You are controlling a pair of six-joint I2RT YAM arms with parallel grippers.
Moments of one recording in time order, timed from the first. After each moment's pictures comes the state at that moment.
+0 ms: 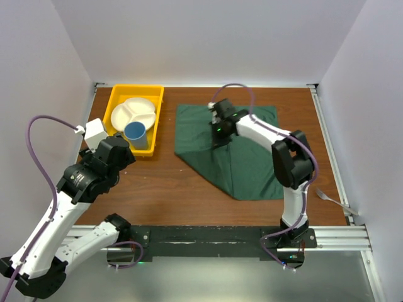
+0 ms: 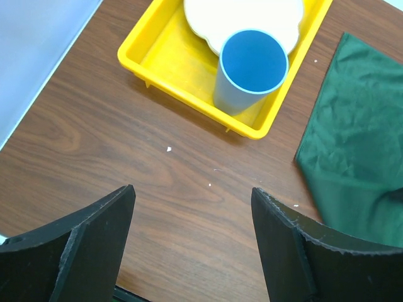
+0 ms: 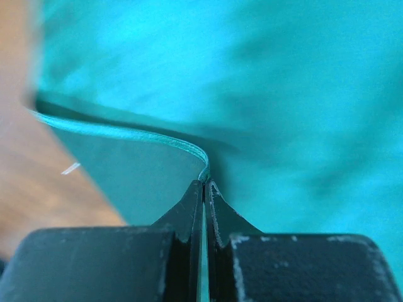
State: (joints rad) left arm -0.56 0.81 1.14 -1.14 -0.76 -0.79; right arm 0.61 2.00 1.53 -0.61 -0.12 0.34
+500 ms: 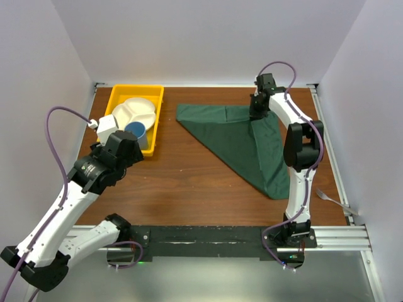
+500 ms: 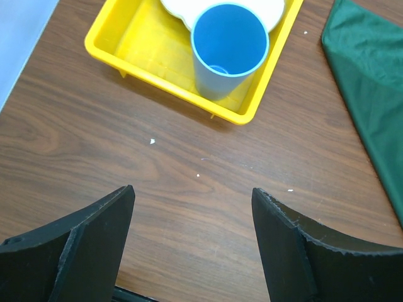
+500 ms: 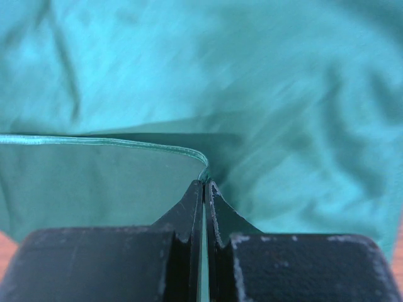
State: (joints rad) left arm -0.56 0.88 1.13 -1.08 -0.67 -0.75; right arm 0.17 2.17 1.85 -0.71 -0.01 0.27
